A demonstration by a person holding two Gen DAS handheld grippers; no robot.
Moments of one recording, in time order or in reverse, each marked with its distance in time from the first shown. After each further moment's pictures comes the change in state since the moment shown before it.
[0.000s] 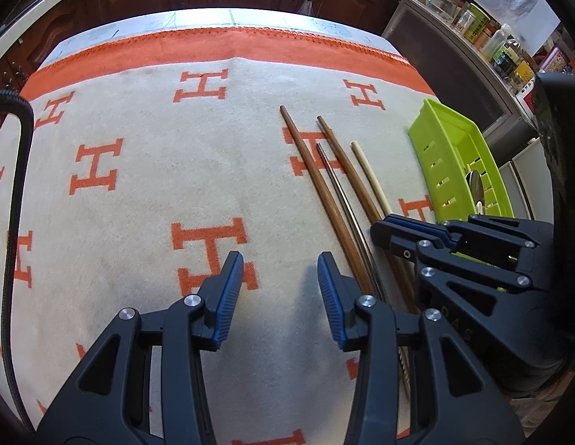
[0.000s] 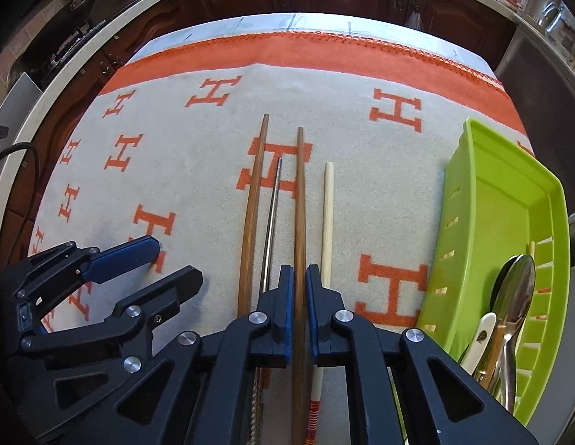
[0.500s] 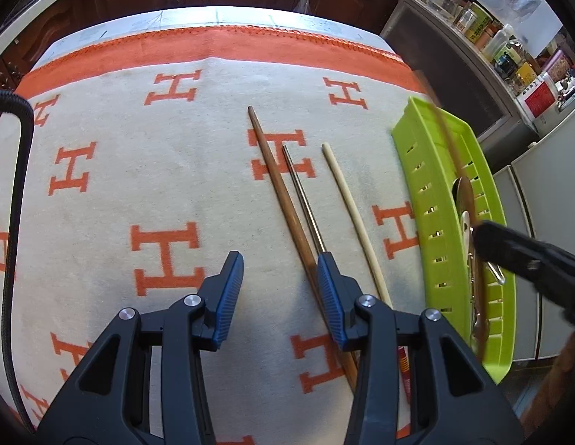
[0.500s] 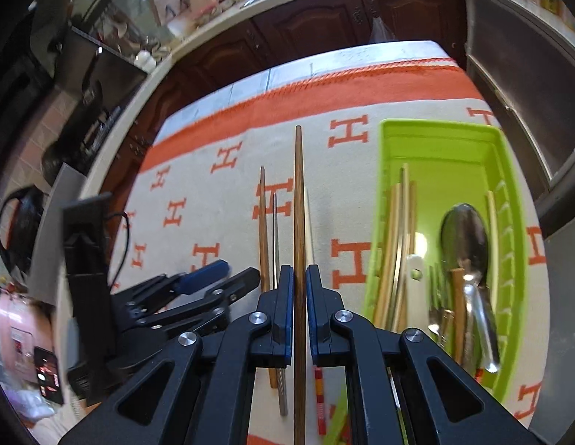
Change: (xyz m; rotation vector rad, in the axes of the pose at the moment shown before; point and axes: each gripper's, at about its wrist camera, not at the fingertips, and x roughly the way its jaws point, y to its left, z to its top) left arm 0.006 -0.033 0.004 -0.021 0.010 0.019; right arm -0.092 -0.072 -0.029 0.252 -0.140 0.243
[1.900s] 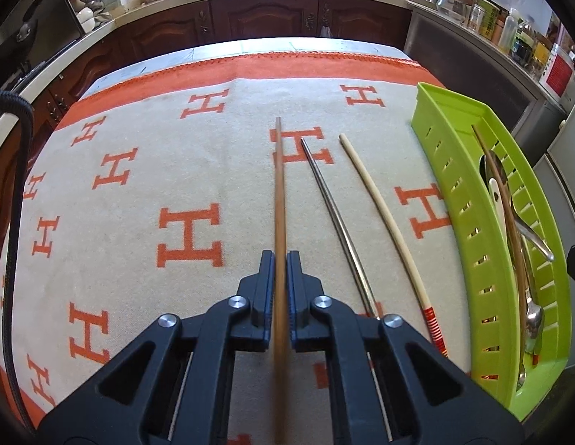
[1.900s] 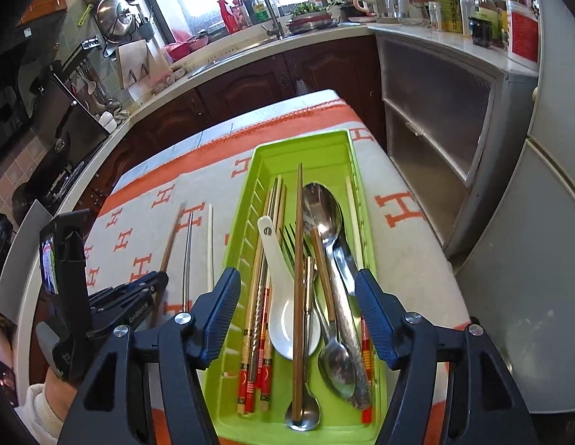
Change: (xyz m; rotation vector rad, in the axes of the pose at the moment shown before) left arm -0.005 -0.023 -0.045 0.059 -0.176 0.211; right arm -0.068 -0.065 -0.101 0.067 -0.295 -0.202
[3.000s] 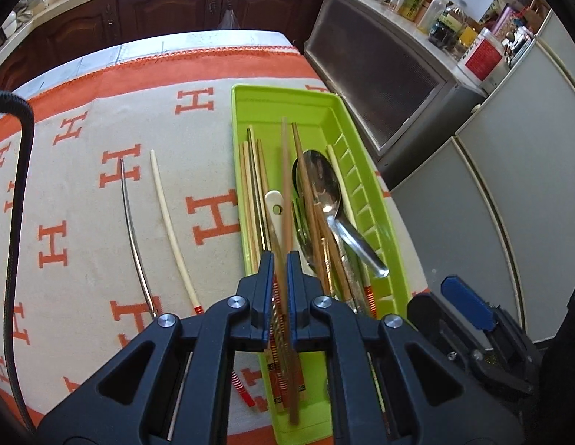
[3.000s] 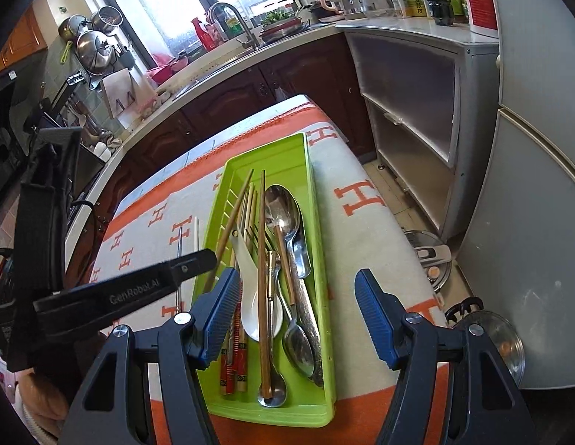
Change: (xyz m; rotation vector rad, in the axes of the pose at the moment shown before) left arm -0.040 -0.118 0.029 0.068 0.128 -0.288; right arm -0.031 -0.050 -0.017 0.130 -0.030 0.023
